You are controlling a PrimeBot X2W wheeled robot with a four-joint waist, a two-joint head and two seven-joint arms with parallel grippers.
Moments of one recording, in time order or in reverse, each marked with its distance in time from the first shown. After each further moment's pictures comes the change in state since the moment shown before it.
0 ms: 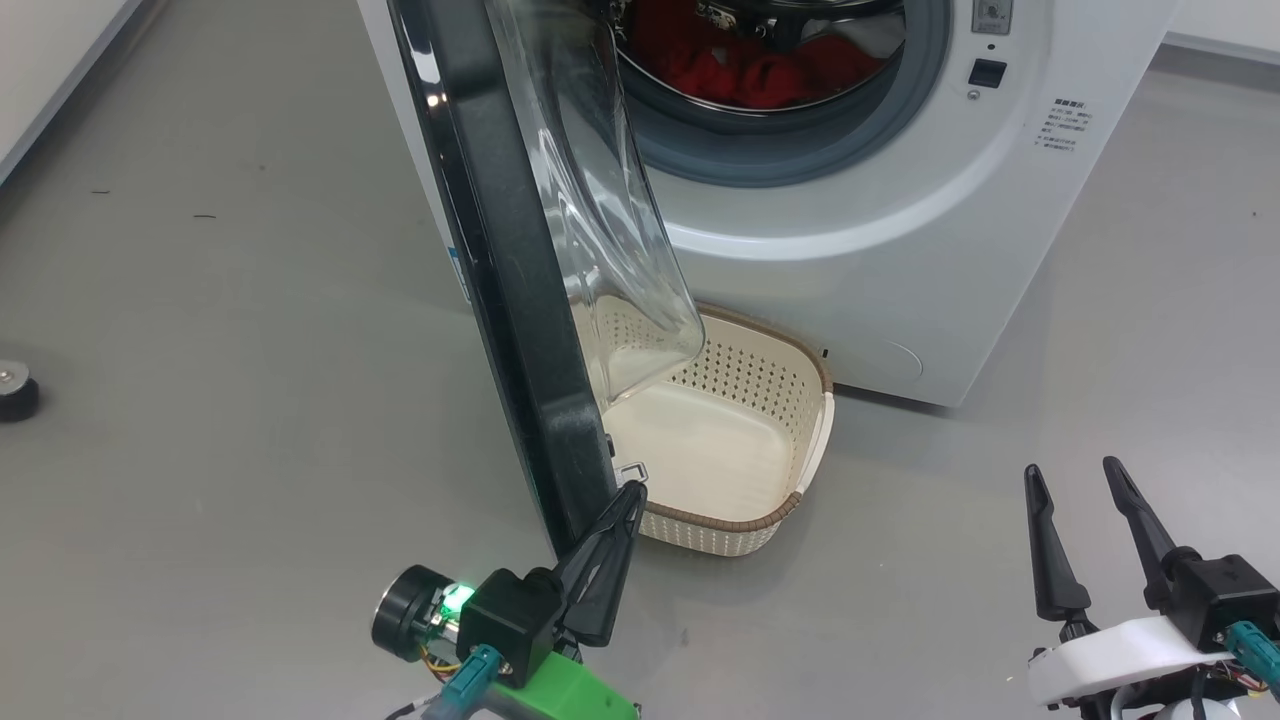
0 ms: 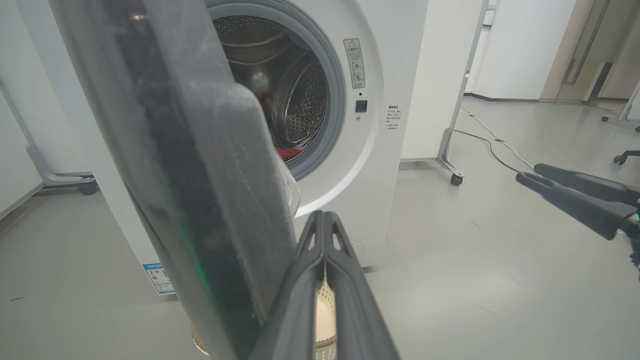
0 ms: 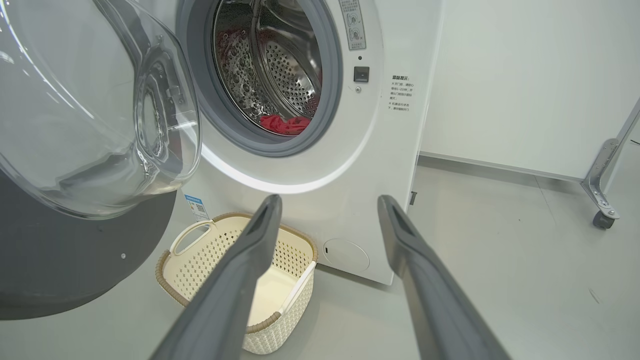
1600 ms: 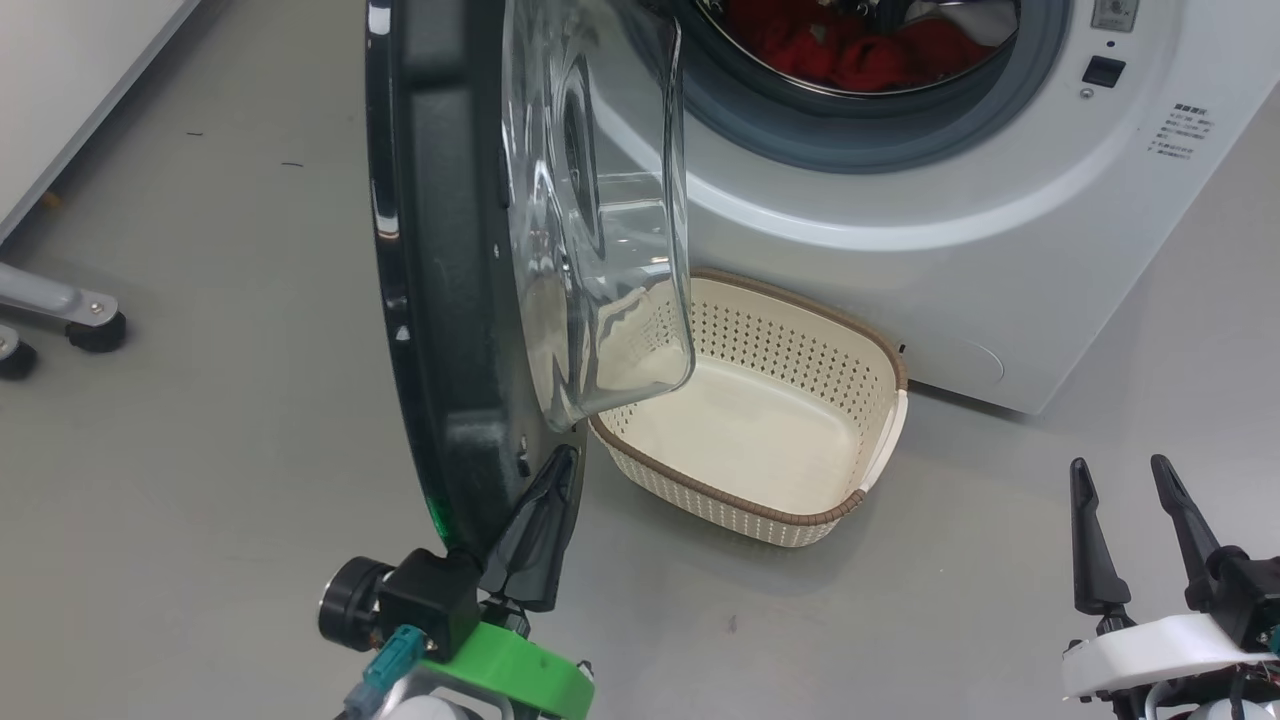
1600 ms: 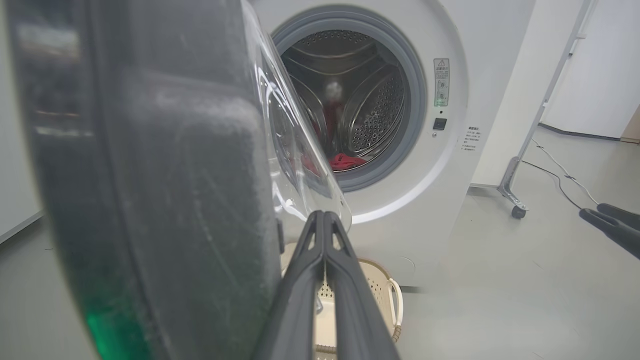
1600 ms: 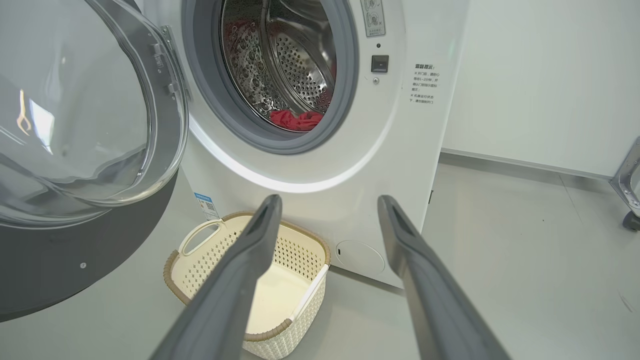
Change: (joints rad) left arm 0.003 -0.008 0.101 0.033 -0.051 0.054 -0.071; right arm 0.000 0.007 -0.077 -0.003 -0.002 0.009 0.000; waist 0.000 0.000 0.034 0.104
